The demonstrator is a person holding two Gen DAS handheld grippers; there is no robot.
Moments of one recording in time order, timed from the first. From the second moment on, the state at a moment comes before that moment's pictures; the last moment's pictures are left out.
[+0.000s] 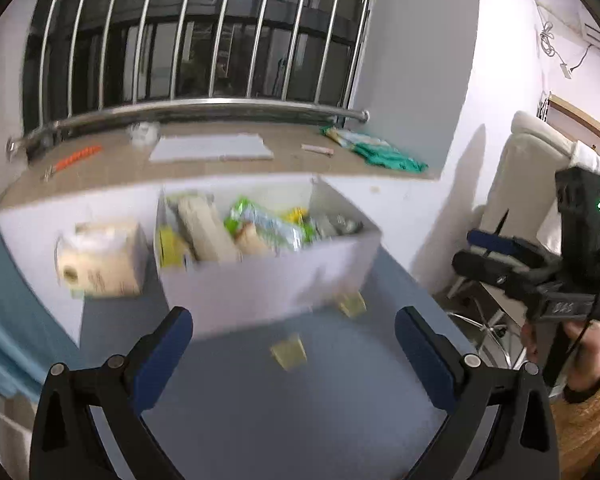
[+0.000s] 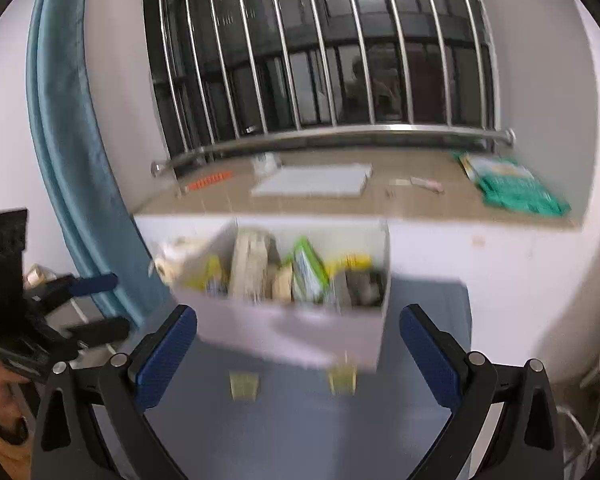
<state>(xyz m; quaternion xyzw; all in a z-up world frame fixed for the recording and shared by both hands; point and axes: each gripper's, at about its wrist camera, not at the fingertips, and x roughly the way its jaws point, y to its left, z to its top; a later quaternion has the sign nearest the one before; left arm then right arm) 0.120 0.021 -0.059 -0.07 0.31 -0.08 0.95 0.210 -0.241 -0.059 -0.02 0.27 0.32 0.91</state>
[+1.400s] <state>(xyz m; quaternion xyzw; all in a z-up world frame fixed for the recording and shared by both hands) 0.043 0.027 -0.126 -0.12 0.36 -0.04 0.93 0.316 -0.191 -0.206 -0.03 0.42 0.26 0.87</state>
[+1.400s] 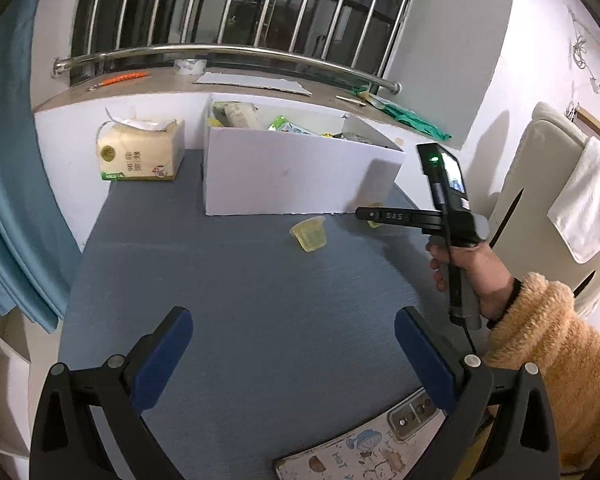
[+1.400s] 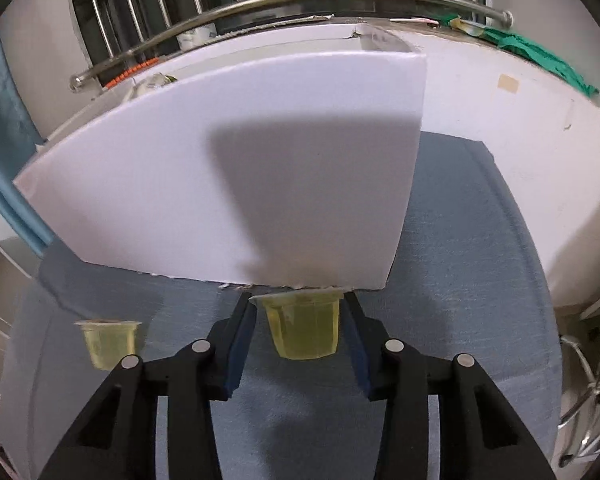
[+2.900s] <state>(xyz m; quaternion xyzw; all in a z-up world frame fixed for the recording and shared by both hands) 0.194 0.044 -0.029 -0.09 0.25 -0.06 0.96 0.230 -0.232 -0.060 0.06 0.27 0.38 0.88</state>
